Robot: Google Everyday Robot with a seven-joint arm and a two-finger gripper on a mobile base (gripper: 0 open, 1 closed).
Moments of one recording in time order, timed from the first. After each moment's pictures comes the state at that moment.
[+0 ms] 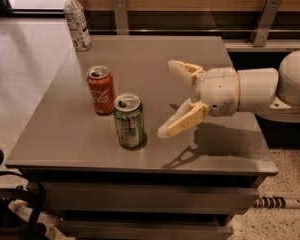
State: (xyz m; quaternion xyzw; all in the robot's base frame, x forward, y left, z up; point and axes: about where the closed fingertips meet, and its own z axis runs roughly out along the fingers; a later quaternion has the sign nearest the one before) arm 0.487 -0.034 0.919 -0.53 0.57 0.36 0.51
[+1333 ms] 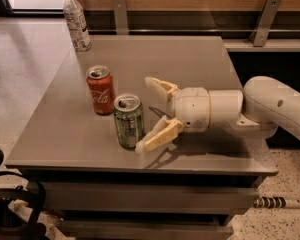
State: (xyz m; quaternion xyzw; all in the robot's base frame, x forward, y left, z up) arm 0.479 0.017 0.883 -0.52 0.53 0.42 0.52
